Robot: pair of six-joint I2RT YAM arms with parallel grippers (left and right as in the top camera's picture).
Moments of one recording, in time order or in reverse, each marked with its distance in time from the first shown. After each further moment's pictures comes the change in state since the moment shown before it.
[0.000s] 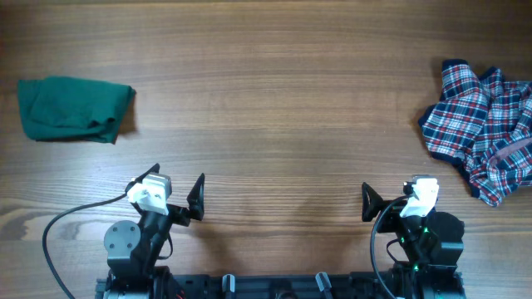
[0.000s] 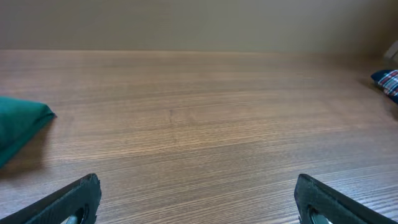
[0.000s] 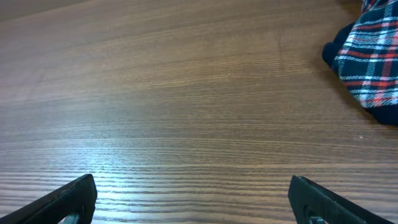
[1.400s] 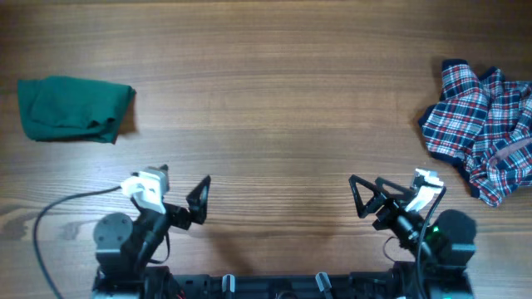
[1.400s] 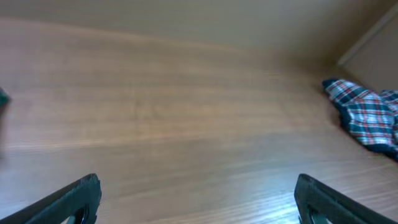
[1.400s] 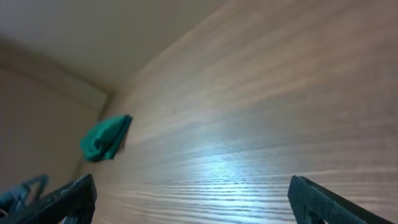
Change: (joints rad) left arm -0.003 0.190 0.231 -0.140 0.104 -0.112; right arm 0.000 0.149 0.147 0.122 -0.349 0.444
